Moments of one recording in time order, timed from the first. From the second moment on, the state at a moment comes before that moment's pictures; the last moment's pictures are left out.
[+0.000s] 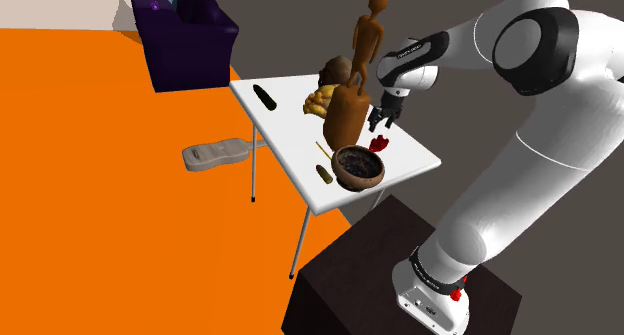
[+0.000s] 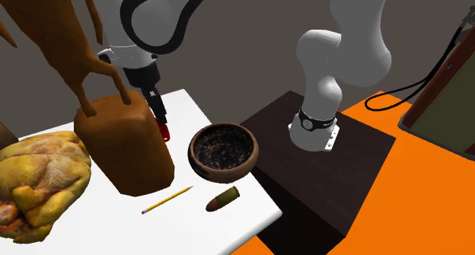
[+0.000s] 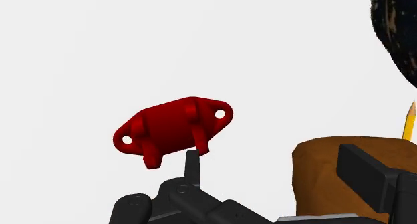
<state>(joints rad) -0.16 0.05 -0.46 -2.23 0.05 2.26 -0.46</state>
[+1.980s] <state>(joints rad) -0.21 0.28 -0.46 -2.12 0.20 2.38 -0.59</state>
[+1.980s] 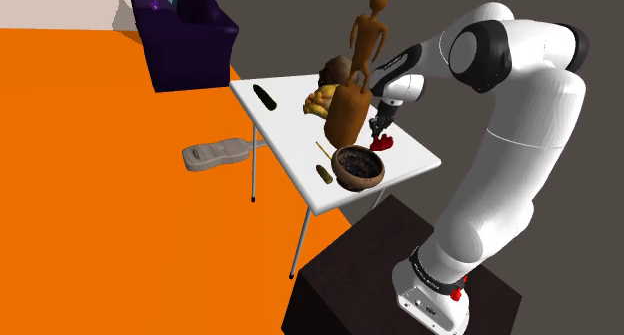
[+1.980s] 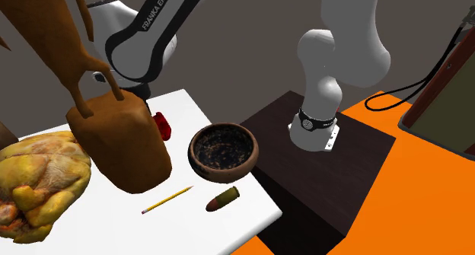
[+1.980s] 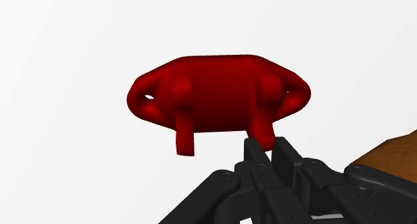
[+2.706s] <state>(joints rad) -0.19 0.19 -0.48 -2.10 0.13 2.26 -0.54</state>
